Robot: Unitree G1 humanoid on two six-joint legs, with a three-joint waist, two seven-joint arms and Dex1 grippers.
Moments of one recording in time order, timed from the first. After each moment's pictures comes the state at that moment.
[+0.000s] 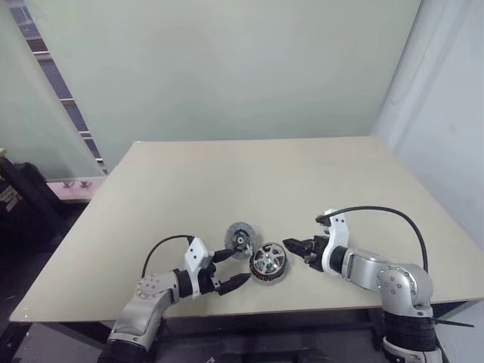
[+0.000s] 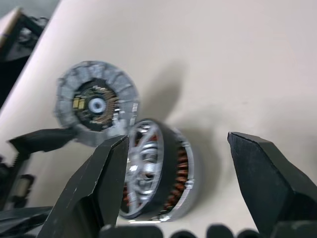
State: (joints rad) left arm -0.05 0.43 -0.10 0.08 -0.33 0.18 -0.96; right arm -0.26 -0.15 -0.12 -0.32 0.63 1.25 0.13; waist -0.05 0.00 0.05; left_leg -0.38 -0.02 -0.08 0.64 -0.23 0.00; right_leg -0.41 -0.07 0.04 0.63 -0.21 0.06
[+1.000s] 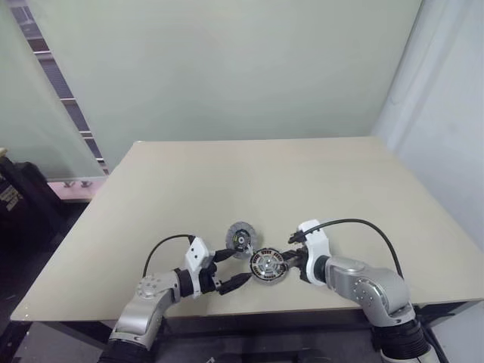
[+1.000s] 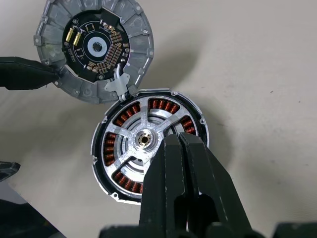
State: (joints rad) left arm -0.05 0.43 -0.10 0.08 -0.33 0.18 -0.96; right arm -0.23 -0.21 0.19 -0.32 0.44 1.12 0.18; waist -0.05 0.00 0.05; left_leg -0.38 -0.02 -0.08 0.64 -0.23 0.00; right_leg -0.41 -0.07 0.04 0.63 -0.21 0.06
